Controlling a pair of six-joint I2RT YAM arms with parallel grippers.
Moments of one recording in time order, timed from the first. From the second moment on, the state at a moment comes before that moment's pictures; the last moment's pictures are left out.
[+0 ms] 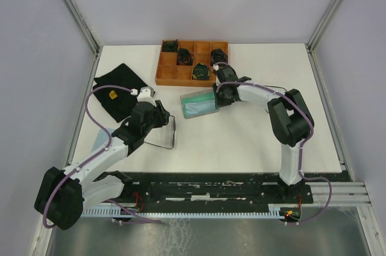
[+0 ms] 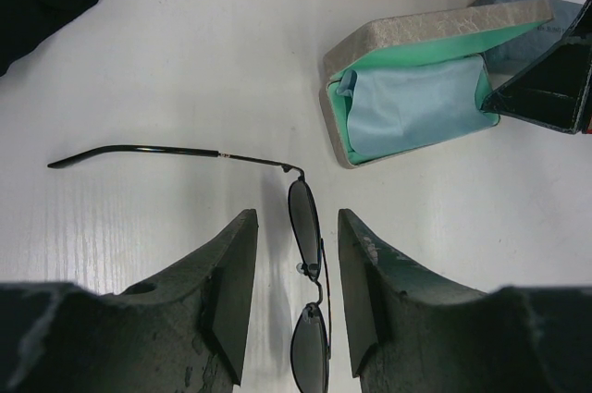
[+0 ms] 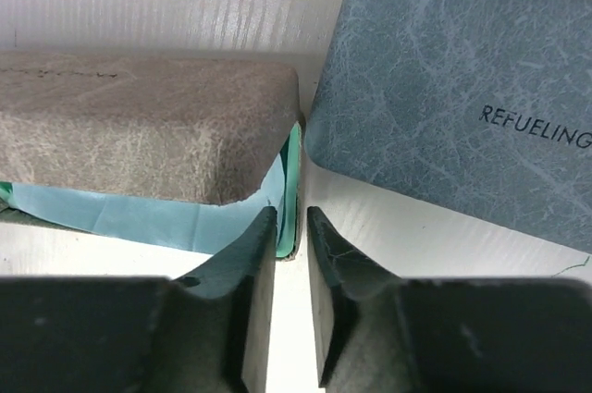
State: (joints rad) left arm -0.51 1.05 0.53 -0.01 -0.21 -0.53; right arm 0.50 2.00 1.39 -0.42 -0.02 0.28
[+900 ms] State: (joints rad) left arm -0.51 0.99 0.48 -0.02 -0.20 -0.53; right arm 0.50 1.70 0.99 -0.36 0.01 0.31
